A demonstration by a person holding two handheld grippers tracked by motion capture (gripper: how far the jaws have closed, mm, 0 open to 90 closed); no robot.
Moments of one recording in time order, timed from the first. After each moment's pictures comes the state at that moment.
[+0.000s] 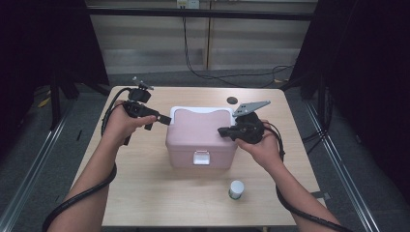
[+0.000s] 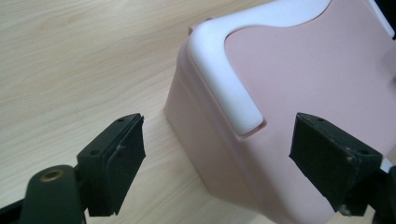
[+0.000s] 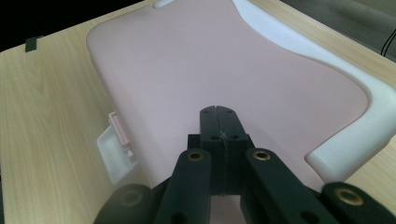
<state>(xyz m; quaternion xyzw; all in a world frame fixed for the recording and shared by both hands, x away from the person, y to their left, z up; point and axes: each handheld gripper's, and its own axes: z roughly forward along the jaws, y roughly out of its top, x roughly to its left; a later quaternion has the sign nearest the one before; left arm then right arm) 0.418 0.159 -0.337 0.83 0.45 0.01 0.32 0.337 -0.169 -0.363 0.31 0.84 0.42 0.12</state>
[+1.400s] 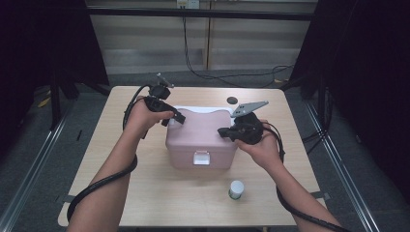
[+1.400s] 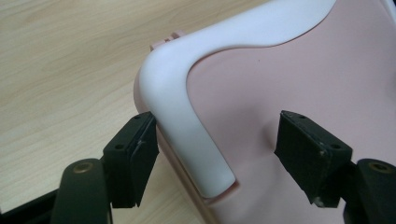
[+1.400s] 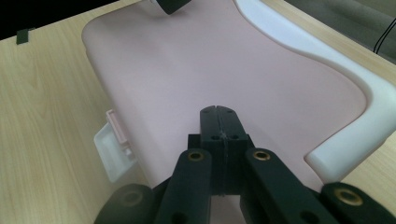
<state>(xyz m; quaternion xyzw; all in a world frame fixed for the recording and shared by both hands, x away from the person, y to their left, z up) 0.437 0.112 -0.342 0.85 0.45 -0.01 0.28 0.335 -0.165 -0.360 0.31 0.85 0.41 0.13</state>
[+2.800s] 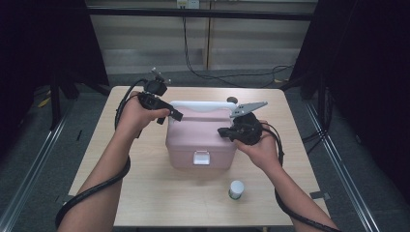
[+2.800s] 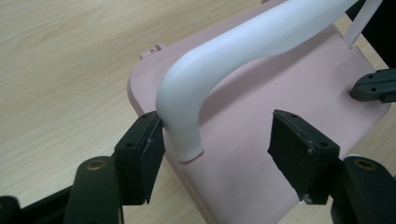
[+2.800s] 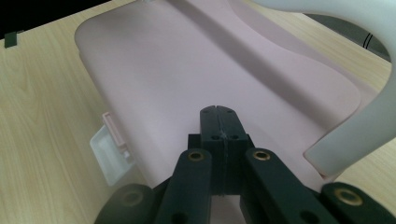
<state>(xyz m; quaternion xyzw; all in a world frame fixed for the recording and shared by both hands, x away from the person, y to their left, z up) 0.415 0.118 -0.308 0.85 0.43 0.01 0.30 0.333 -0.162 -0.360 0.33 0.85 0.40 0.14</state>
